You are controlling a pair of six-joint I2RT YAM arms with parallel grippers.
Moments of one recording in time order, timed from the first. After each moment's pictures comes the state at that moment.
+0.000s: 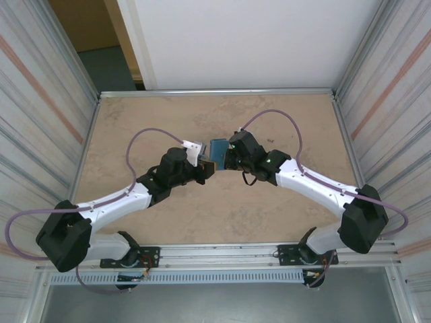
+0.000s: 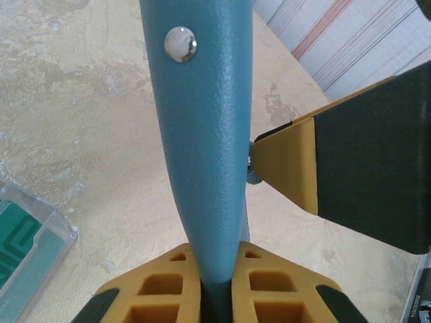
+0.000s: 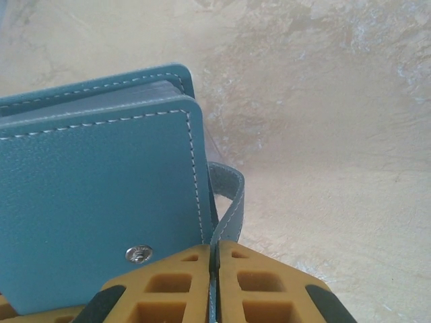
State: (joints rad) left arm -0.74 1.26 0.68 0.16 0.18 -0.44; right arm 0.80 1.40 1.08 -0.45 0.17 0.76
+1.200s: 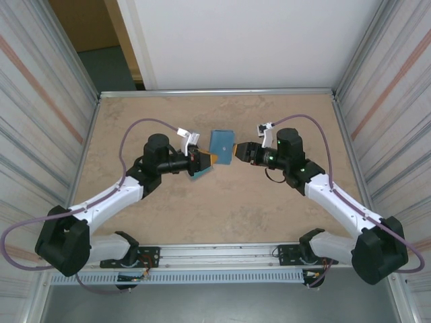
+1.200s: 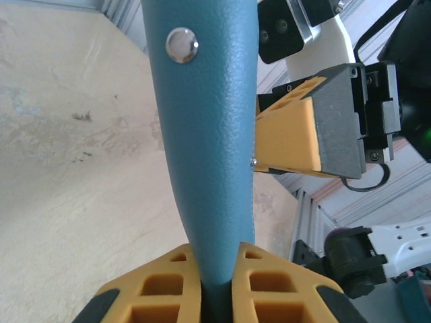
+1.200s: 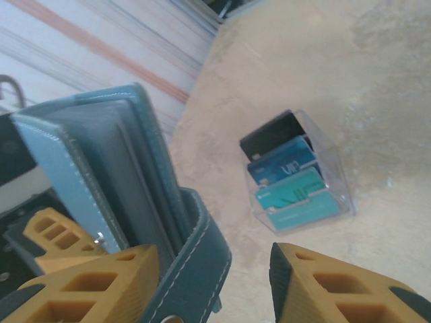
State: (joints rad) left arm -0.56 1.24 0.73 0.27 0.70 -0.47; right arm 0.48 1.13 0.77 0.00 -0.52 0.72
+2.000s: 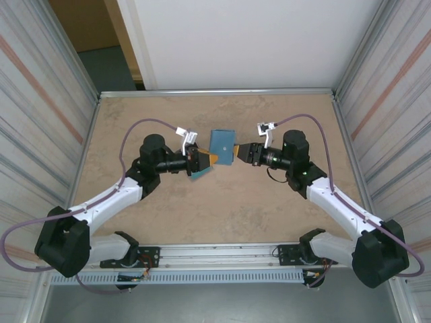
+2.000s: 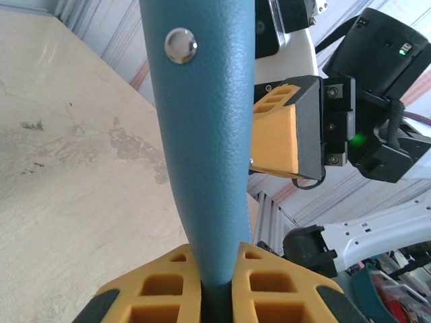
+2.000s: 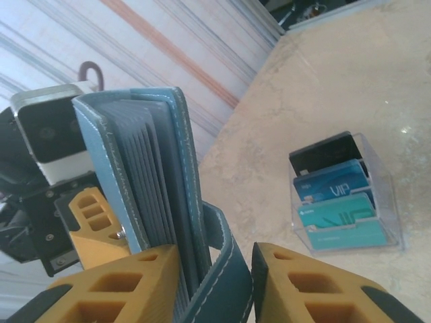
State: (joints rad) left arm -0.55 1.23 0.71 0.39 0.82 -0.56; right arm 0.45 1.11 0.72 0.19 -0.68 0.70
